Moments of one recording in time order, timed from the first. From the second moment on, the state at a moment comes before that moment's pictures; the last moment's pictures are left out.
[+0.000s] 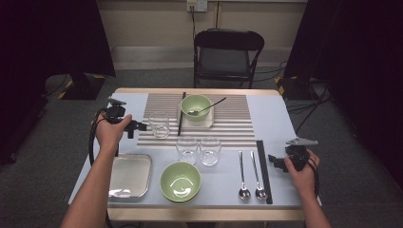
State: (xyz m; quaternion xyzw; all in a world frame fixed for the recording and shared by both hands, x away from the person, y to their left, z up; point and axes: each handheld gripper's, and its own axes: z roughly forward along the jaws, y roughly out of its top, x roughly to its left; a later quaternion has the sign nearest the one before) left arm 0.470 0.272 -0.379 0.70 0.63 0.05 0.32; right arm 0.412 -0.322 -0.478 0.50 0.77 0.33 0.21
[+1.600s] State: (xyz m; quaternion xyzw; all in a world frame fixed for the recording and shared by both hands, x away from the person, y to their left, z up) left arm 0.437 0.297 -0.386 0.70 0.63 0.04 0.34; right arm 0.412 -0.322 -0.478 0.50 0.77 0.33 0.21
